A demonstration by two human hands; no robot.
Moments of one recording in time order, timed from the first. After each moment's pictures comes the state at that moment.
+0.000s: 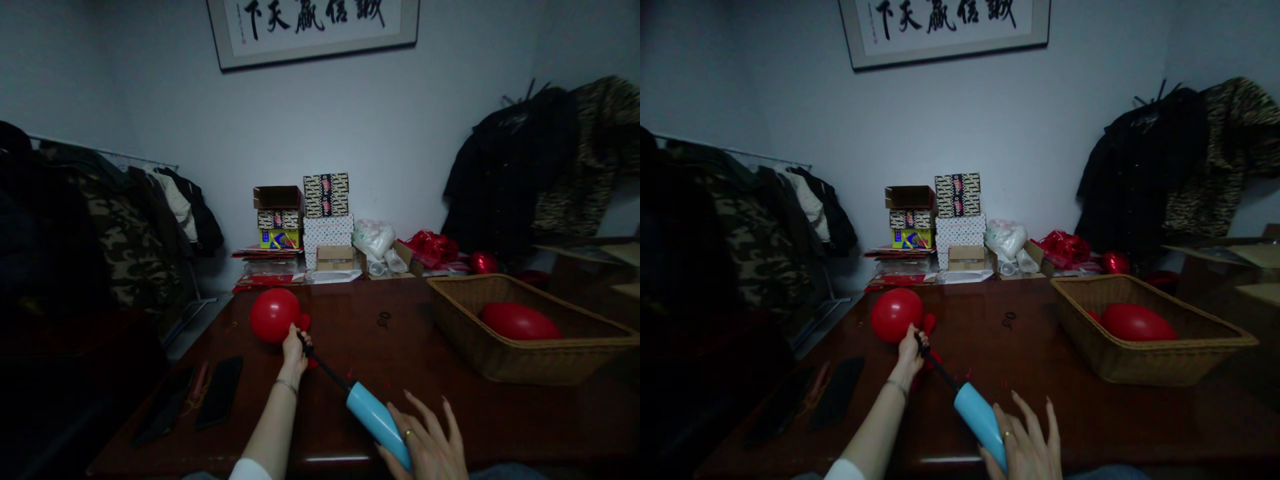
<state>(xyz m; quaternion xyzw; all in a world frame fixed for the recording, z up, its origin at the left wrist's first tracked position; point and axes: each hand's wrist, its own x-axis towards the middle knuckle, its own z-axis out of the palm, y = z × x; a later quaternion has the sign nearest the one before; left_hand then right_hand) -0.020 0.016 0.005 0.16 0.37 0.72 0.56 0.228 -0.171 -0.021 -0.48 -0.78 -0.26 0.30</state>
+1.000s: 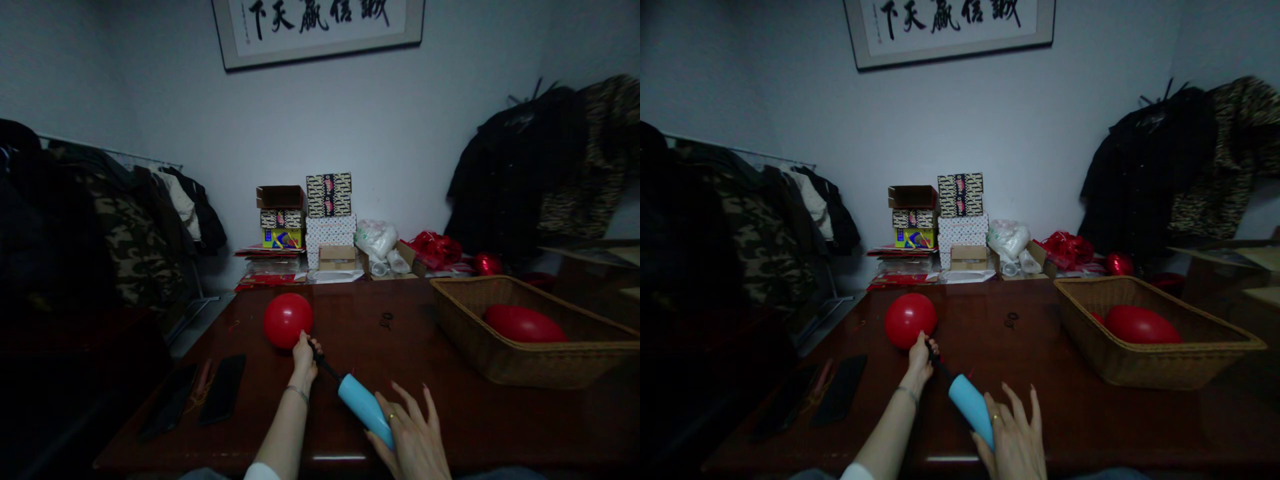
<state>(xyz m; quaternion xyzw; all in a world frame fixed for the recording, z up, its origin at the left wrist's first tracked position) -0.003 0.012 -0.020 0.15 0.40 0.71 0.56 0.204 -0.157 -0.021 -0.51 -0.78 -0.19 0.30</state>
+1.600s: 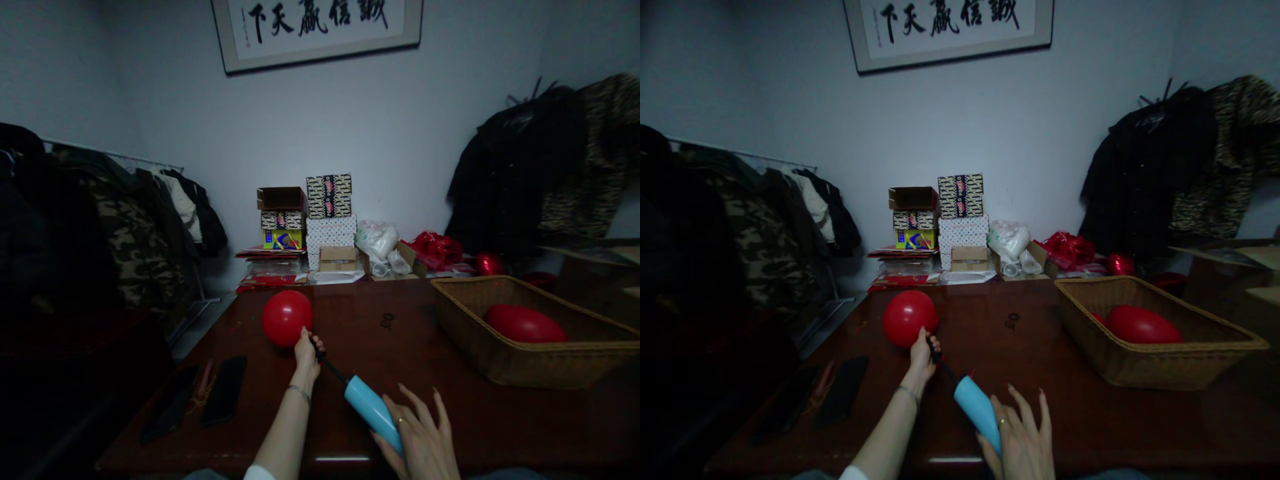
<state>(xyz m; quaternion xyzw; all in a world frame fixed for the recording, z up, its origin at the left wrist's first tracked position) 0.004 0.005 0.002 0.15 0.38 0.72 0.56 0.212 -0.163 -0.015 -0.50 -0.77 -0.24 0.32</state>
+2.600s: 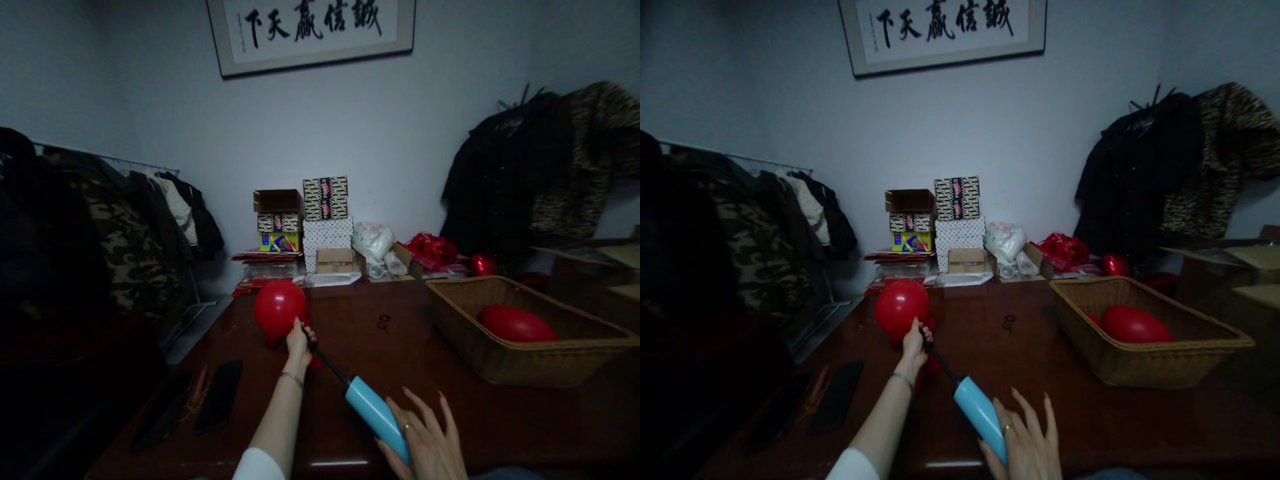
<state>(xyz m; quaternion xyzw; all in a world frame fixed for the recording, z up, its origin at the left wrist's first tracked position) -0.005 0.028 0.022 0.16 0.38 0.73 0.55 0.226 -0.166 -0.017 -0.51 -0.77 -0.23 0.31</state>
